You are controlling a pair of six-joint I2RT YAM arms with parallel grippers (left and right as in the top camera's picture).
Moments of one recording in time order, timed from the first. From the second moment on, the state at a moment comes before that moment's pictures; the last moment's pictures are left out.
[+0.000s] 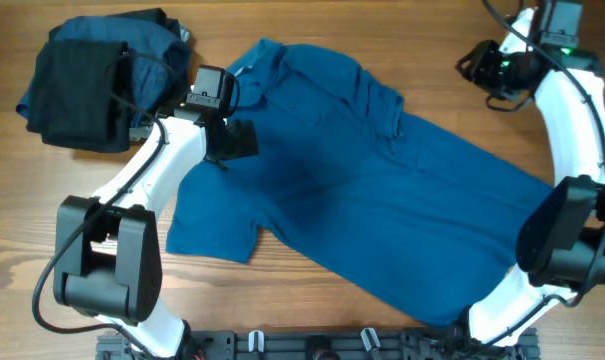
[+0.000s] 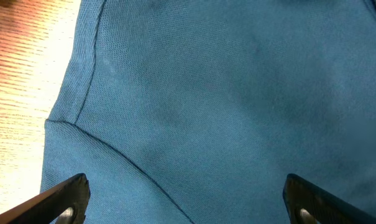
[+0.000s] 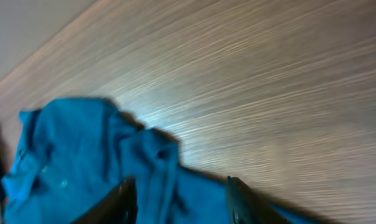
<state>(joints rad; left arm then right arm) -0.23 1.80 1.23 -0.72 -0.07 -0.39 -0.16 1.92 1.62 -0.74 -0.33 0.32</state>
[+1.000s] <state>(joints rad) -0.23 1.80 1.23 -0.72 -0.07 -0.39 0.07 2.14 1.62 -0.58 -0.17 0.79</state>
